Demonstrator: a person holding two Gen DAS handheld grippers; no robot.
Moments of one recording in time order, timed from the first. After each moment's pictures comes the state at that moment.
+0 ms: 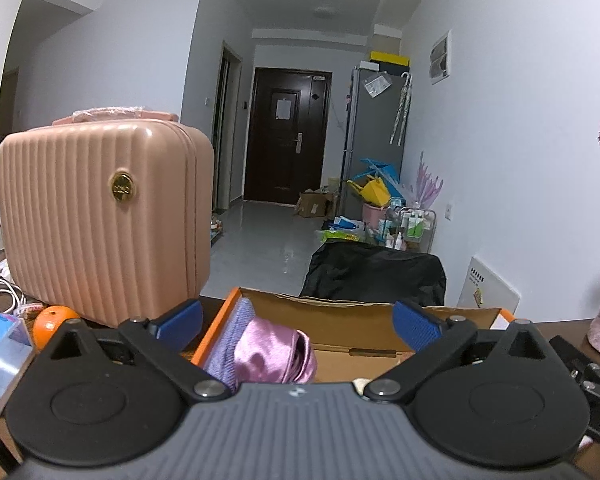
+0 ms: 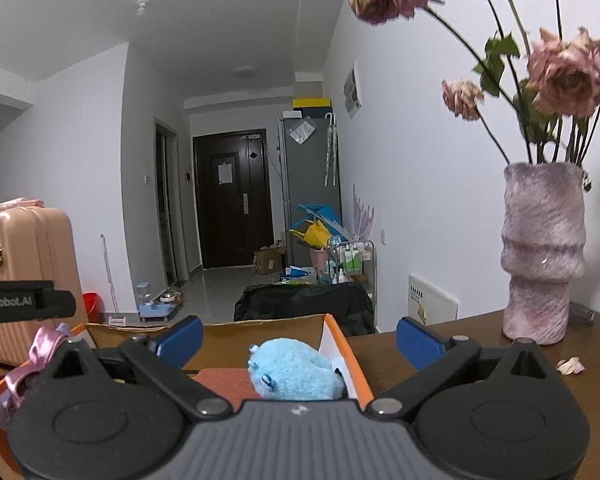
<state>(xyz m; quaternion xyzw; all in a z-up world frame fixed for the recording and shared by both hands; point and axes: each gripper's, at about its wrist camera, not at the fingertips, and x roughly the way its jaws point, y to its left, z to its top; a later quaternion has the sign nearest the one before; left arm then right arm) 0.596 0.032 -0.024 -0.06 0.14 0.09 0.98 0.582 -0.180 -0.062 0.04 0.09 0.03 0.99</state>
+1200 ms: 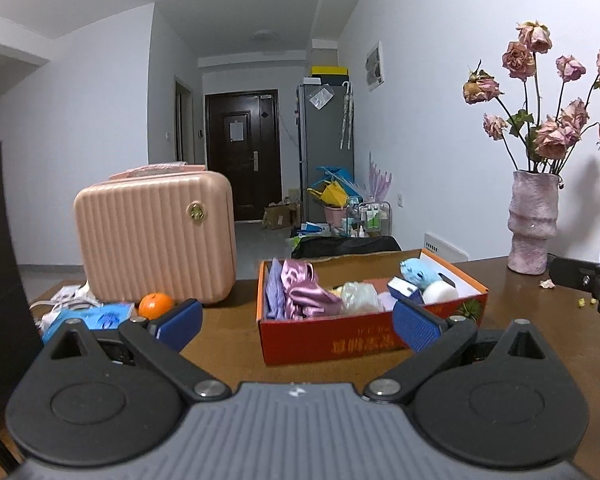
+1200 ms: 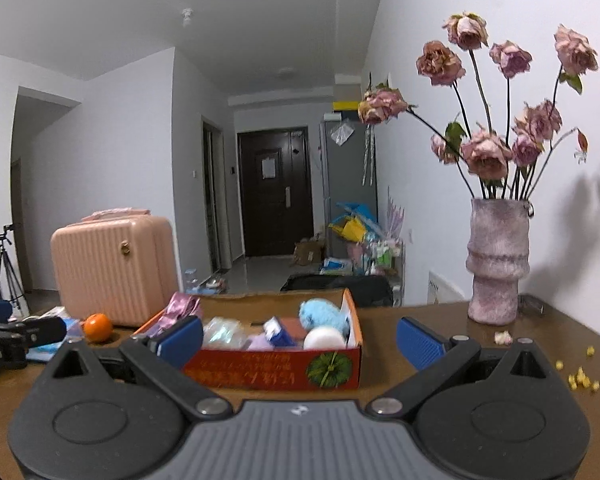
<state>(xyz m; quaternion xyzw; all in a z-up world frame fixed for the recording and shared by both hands) 0.341 0.037 0.010 0.01 0.13 0.02 0.99 0.354 -0.213 -0.005 0.03 0.11 0.10 0.99</state>
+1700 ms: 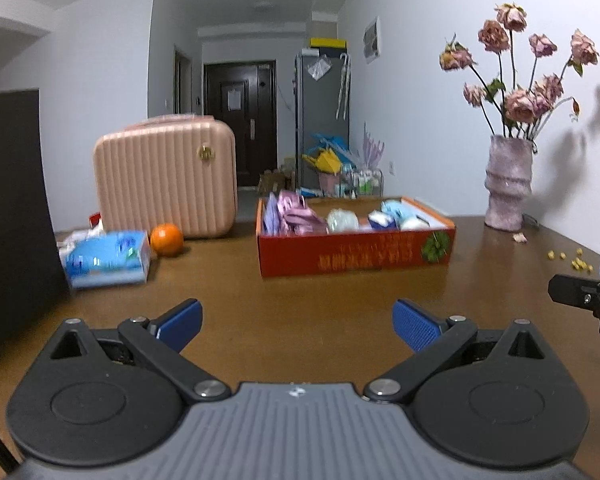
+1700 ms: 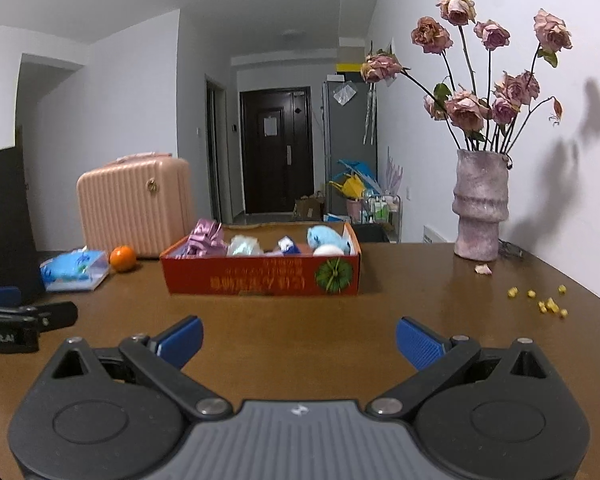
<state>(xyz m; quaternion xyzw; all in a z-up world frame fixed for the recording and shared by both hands) 0.251 0.035 -0.029 0.00 0.18 0.01 0.98 0.251 -0.209 -0.039 0.01 0.17 0.10 0.98</state>
